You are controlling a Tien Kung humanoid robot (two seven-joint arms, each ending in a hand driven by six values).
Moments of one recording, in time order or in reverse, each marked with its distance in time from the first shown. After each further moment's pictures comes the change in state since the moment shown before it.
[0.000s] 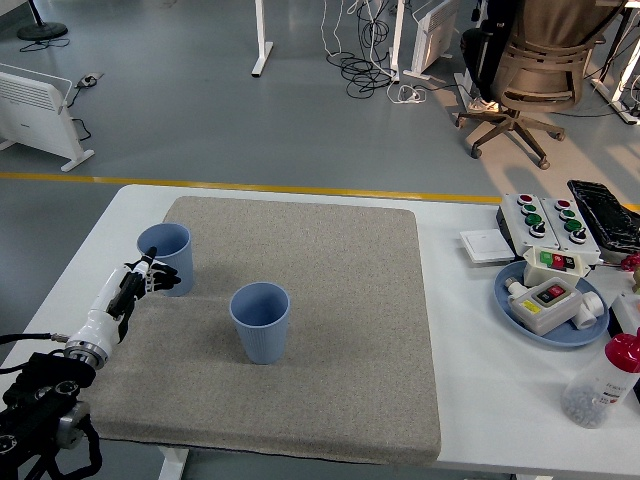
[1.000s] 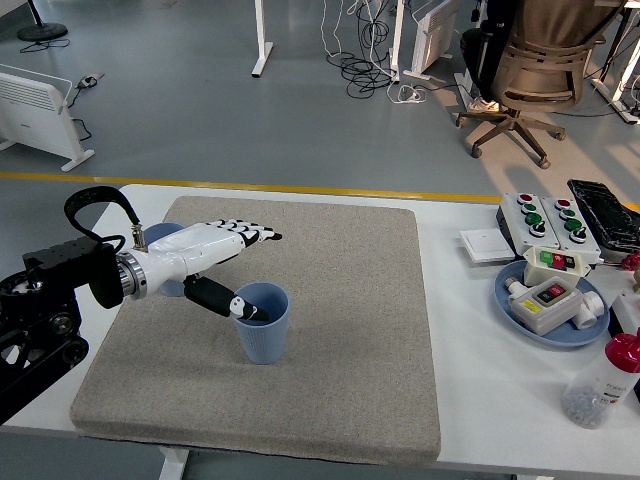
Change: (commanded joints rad) left arm -0.367 0.254 0.280 -0.464 0.893 -0.510 0.329; right arm -0.032 -0.014 -0.012 0.008 0.023 -0.020 -0.007
